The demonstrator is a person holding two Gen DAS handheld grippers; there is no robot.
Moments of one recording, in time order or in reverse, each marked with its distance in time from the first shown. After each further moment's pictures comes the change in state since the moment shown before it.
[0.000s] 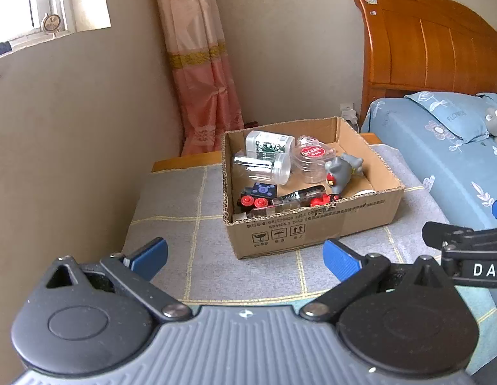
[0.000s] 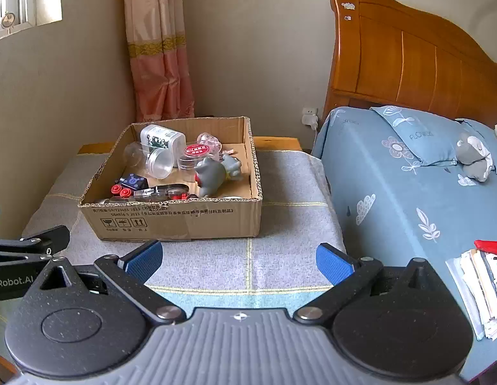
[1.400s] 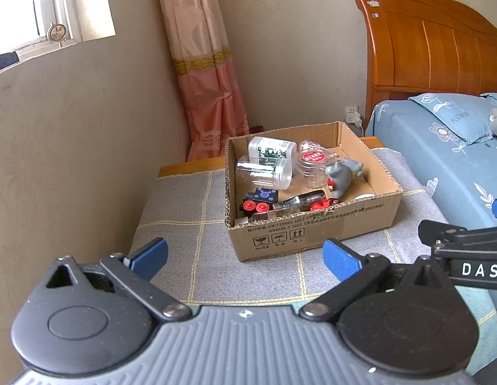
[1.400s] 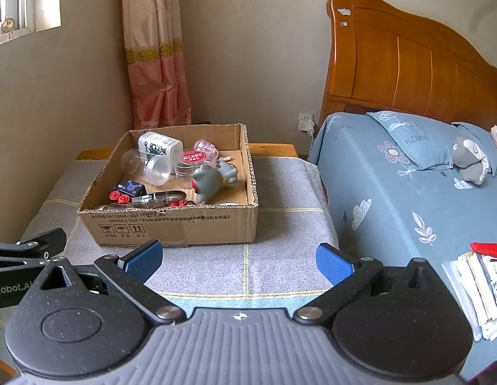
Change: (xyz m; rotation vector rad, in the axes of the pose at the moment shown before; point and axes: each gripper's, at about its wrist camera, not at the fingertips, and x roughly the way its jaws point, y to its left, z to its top) left arm -0.010 -0.006 0.004 0.002 -0.010 0.027; right arm -0.006 -0.003 0.001 0.003 -0.023 -0.009
